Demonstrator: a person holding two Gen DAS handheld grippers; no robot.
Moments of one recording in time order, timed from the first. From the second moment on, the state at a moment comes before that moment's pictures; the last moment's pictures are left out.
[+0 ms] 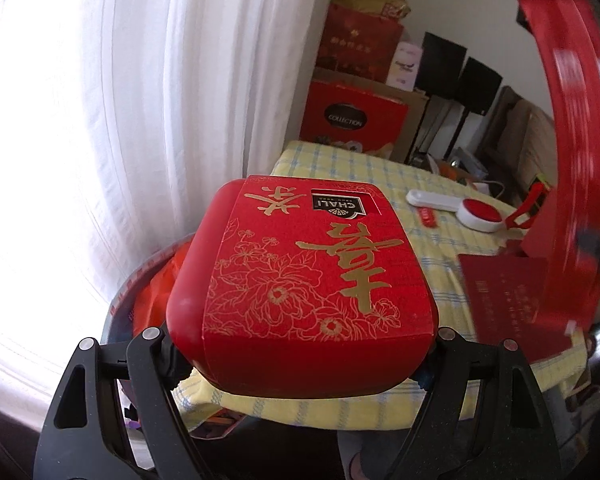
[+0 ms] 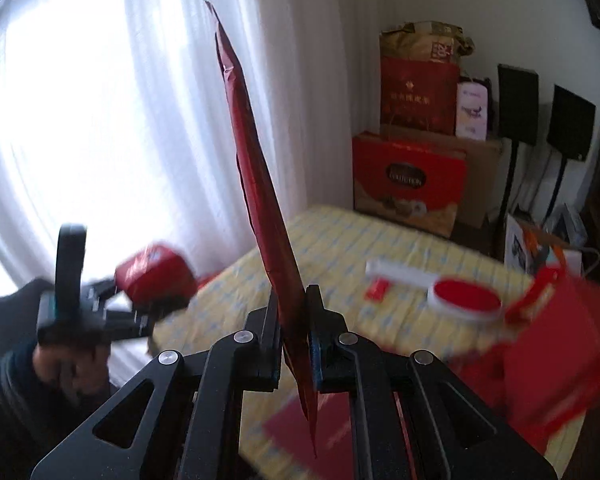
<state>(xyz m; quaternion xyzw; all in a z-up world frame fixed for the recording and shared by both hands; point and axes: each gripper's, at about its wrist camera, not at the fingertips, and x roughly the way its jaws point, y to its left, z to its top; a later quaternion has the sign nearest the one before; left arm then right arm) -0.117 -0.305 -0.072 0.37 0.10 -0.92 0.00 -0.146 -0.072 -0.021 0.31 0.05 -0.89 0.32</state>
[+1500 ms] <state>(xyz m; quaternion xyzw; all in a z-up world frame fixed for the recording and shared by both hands) -0.052 -0.202 -0.022 0.36 0.05 -0.93 0.04 -0.023 0.101 -0.032 0.25 0.00 -0.92 0.31</state>
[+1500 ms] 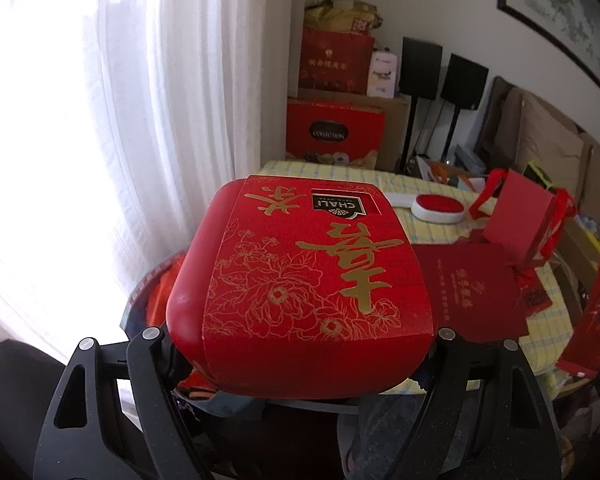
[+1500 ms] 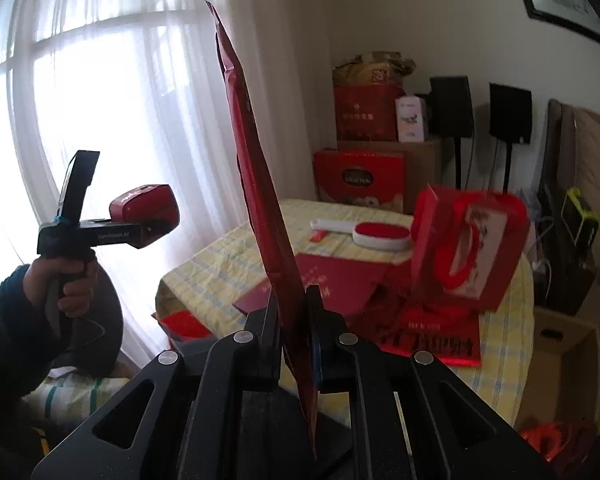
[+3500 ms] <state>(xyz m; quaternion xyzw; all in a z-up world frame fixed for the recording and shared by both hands) -0.059 -0.048 0.072 0.26 0.00 -0.96 -0.06 -0.024 0.249 0.006 0.21 -0.11 -0.96 0.17</state>
